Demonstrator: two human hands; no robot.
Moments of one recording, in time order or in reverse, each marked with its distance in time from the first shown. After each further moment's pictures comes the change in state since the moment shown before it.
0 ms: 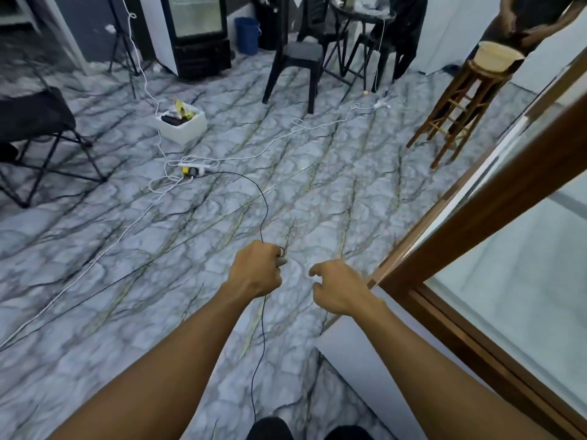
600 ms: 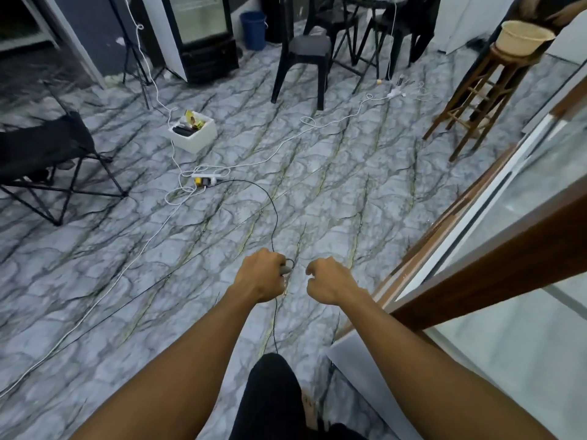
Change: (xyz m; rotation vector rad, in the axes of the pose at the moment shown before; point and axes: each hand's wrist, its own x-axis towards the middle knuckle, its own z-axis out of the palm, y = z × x) left_hand 0.073 0.029 -0.057 0.083 -0.131 0.000; right_hand 0.077 0.006 -0.076 0.083 -0.066 0.004
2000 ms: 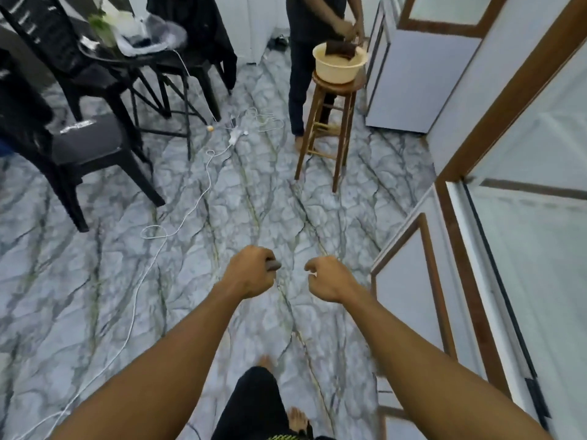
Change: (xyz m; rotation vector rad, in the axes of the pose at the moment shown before) left_hand 0.910 0.252 -0.124 -0.034 -0.273 0.566; right_hand 0.544 0.376 -0.490 0.377 0.295 0.514
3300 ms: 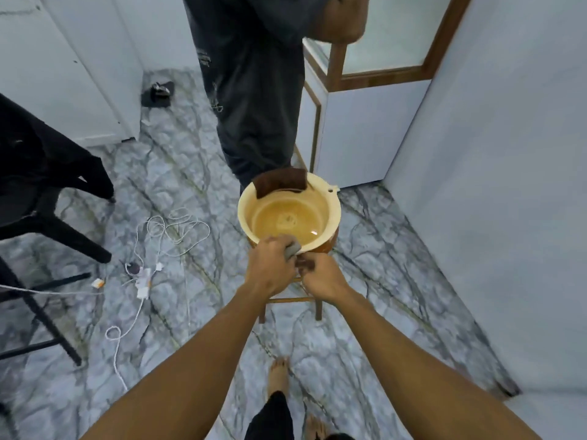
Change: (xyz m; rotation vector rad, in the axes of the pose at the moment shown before) left_hand 0.983 0.113 -0.226 -0.090 0.013 0.424; right_hand 0.788 0.098 -0.512 0.630 0.358 0.288
